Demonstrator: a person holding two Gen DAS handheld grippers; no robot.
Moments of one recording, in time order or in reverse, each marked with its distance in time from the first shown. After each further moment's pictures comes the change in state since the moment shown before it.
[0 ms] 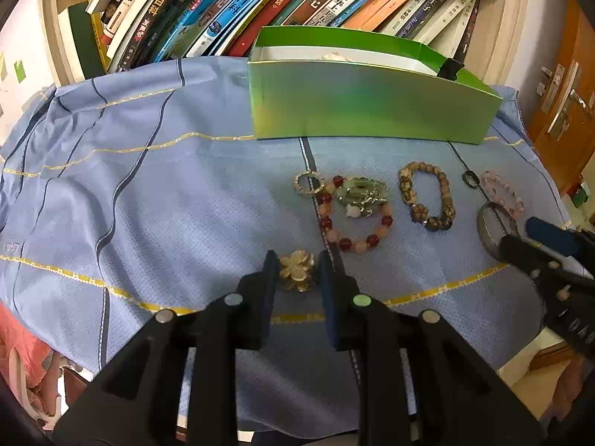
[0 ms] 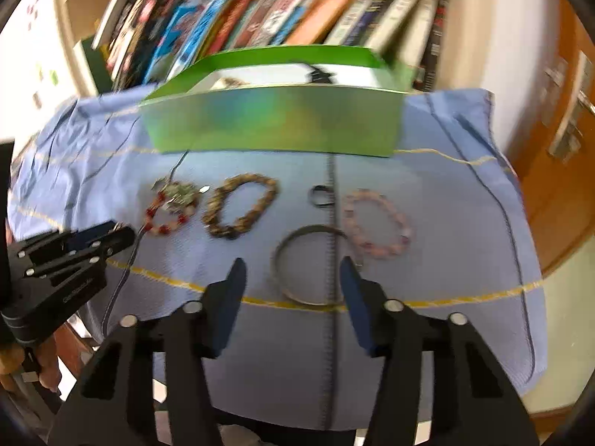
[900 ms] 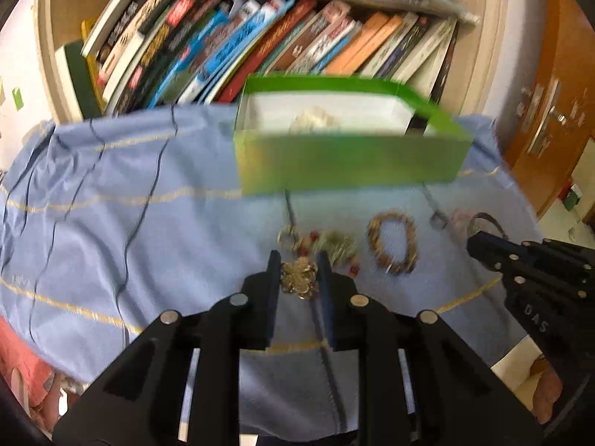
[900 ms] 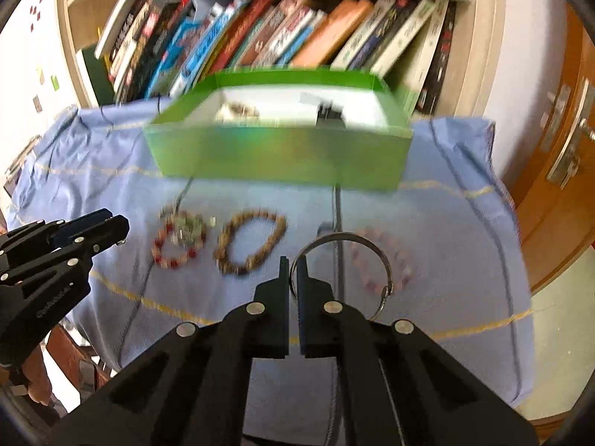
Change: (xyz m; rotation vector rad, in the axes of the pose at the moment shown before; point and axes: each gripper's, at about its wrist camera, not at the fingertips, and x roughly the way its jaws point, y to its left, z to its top) left arm -0.040 -0.006 0.034 0.034 -0.123 -0.050; right arm -0.018 0.001 0.032 0.009 -0.071 -0.015
